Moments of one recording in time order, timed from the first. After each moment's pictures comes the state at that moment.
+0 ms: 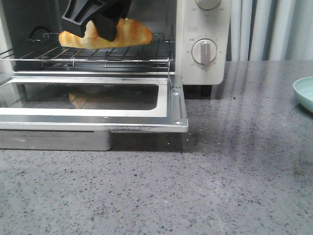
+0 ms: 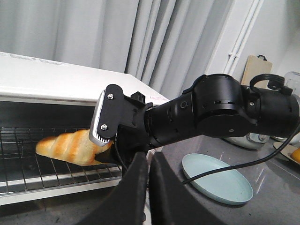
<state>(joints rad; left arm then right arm) -0.41 0.22 -0.66 -0.47 0.54 0.18 0.92 1.85 -1.71 -0.68 0.93 -0.02</state>
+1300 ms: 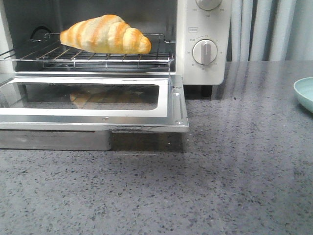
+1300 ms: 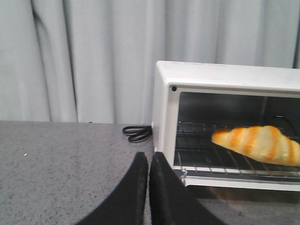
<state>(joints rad) -0.03 0.00 -0.45 0.01 0.51 0.00 1.22 1.59 -1.71 -0.63 1.21 0.04</state>
